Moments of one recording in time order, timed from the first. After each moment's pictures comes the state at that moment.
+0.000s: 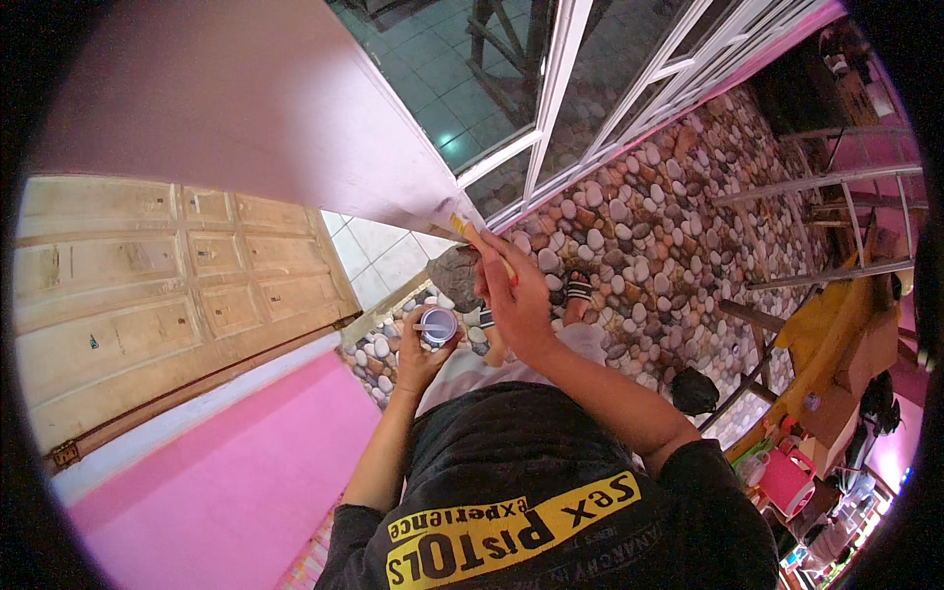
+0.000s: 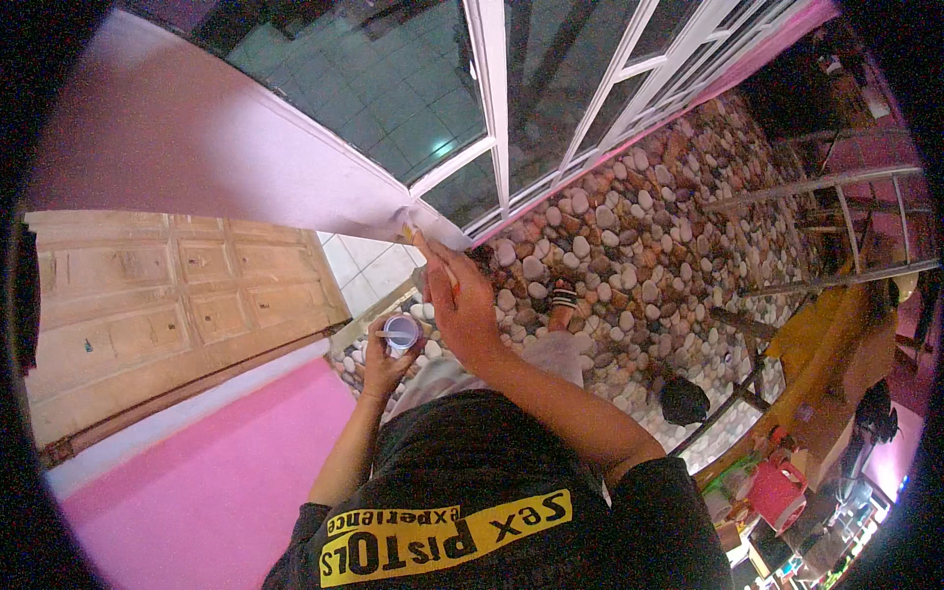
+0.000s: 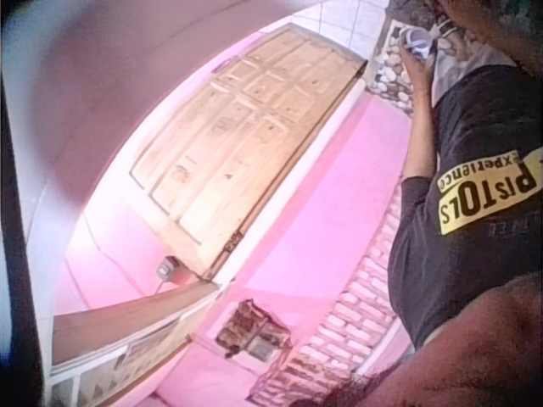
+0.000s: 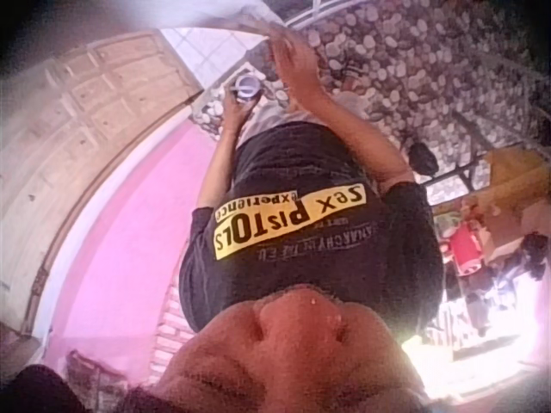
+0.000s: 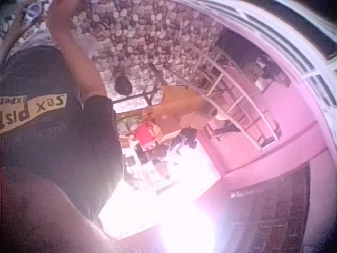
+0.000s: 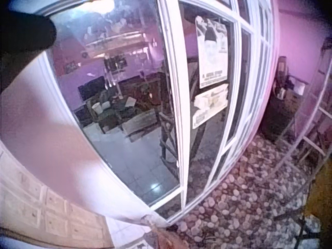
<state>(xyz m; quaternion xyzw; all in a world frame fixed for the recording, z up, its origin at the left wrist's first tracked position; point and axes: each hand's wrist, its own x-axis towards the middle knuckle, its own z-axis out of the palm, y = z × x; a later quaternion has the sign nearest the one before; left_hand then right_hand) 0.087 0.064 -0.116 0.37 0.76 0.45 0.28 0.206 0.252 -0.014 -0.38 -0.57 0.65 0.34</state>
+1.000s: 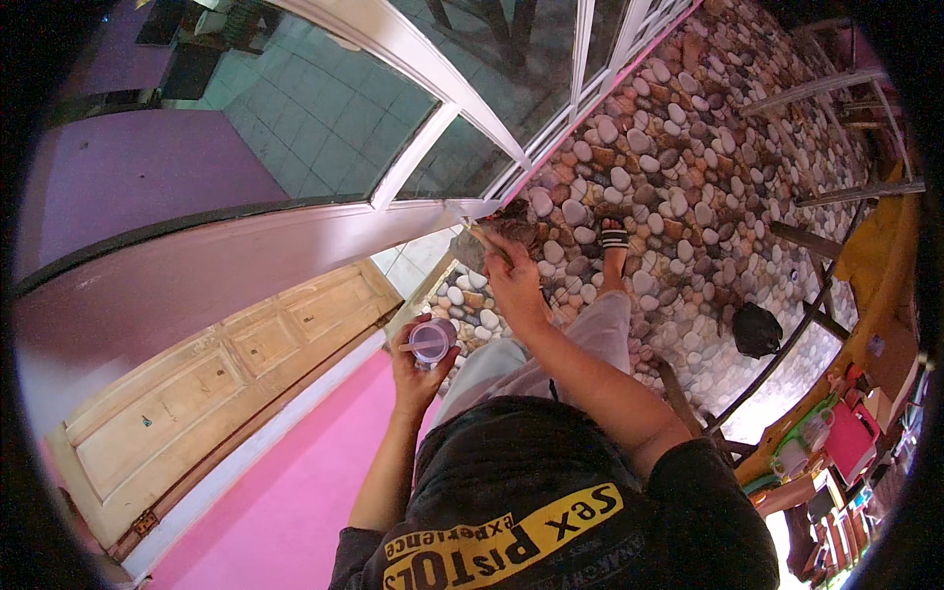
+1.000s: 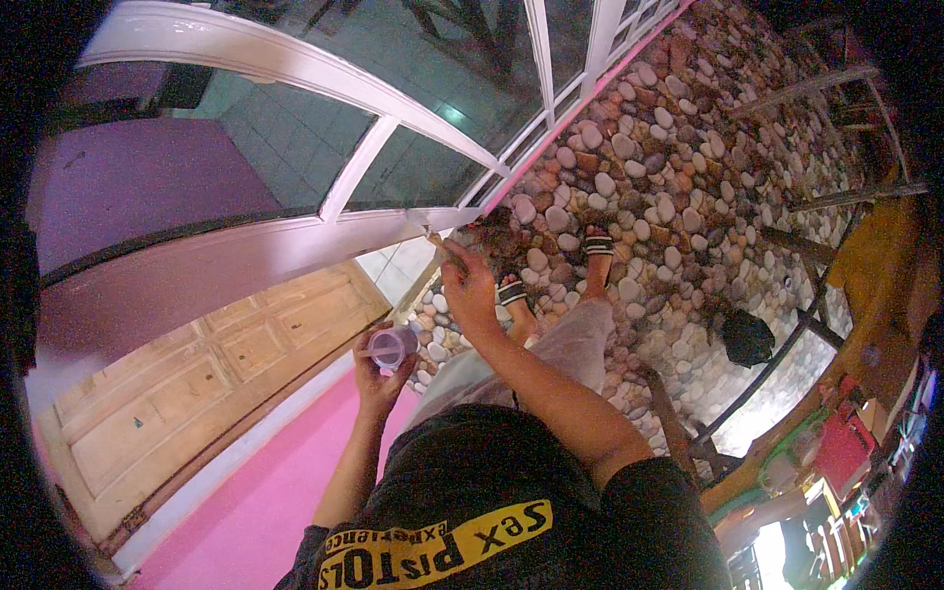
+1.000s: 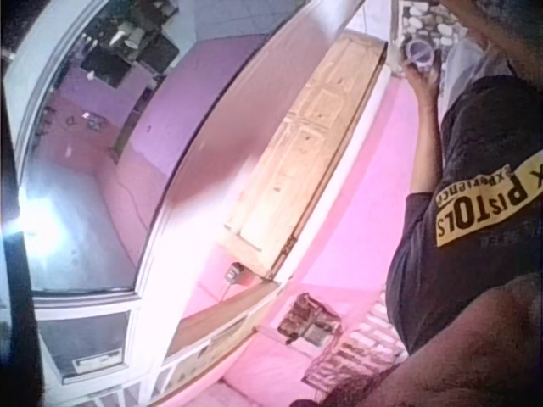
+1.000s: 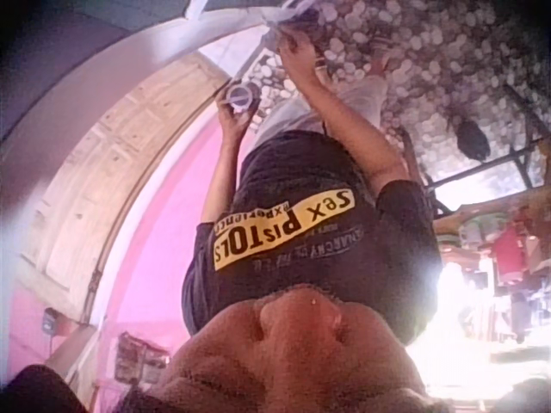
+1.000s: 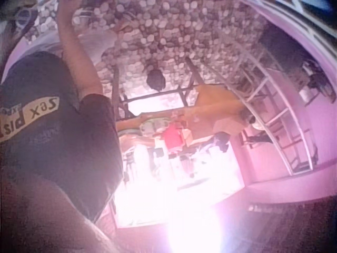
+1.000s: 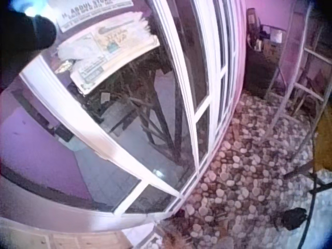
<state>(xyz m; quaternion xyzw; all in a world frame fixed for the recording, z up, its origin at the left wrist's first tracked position) 0.087 0.084 -0.095 0.39 0.77 0.40 0.32 0.208 0.244 -0.183 -0.54 -0.43 0.63 0.36</state>
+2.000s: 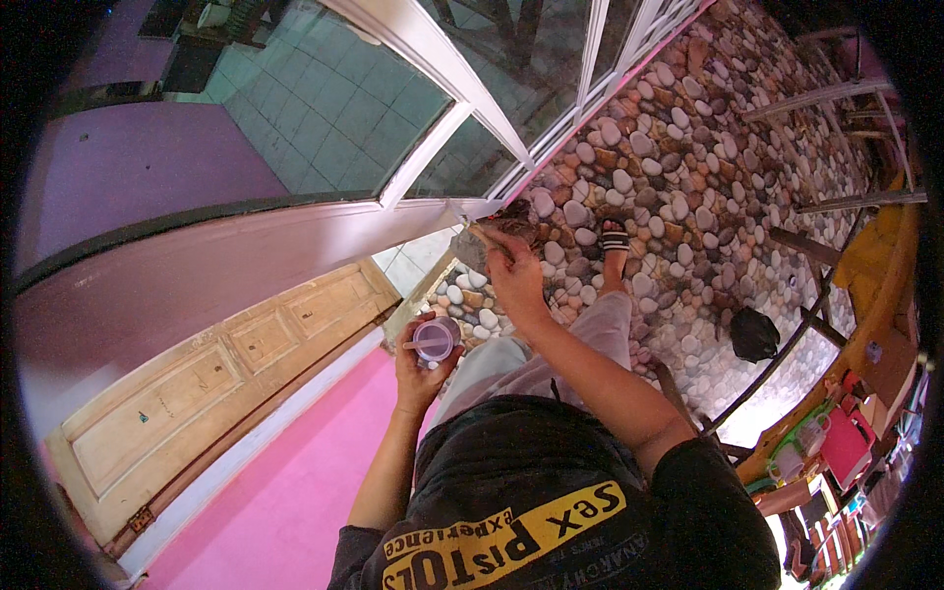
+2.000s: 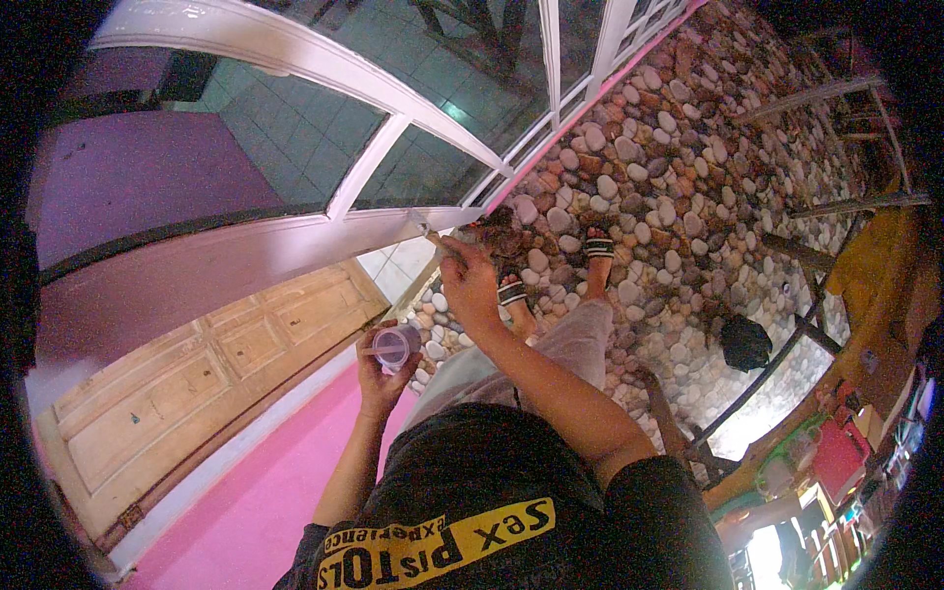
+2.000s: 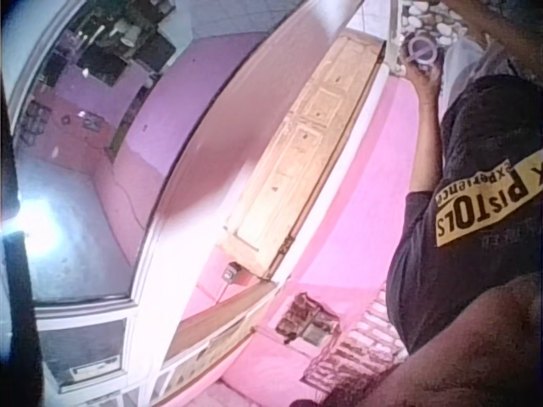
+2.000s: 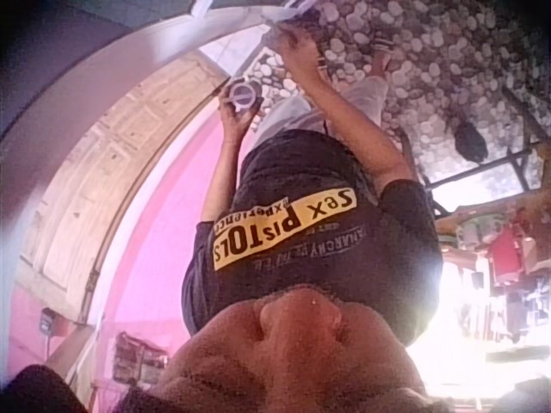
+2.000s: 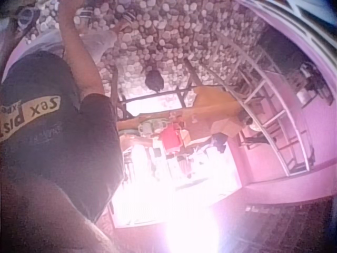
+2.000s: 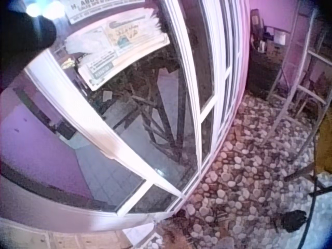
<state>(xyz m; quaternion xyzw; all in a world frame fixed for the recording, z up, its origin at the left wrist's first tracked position) 0.083 0.082 -0.100 0.40 0.77 0.39 0.32 0.209 0.262 -0.156 -0.55 -0.45 0.64 0.29</state>
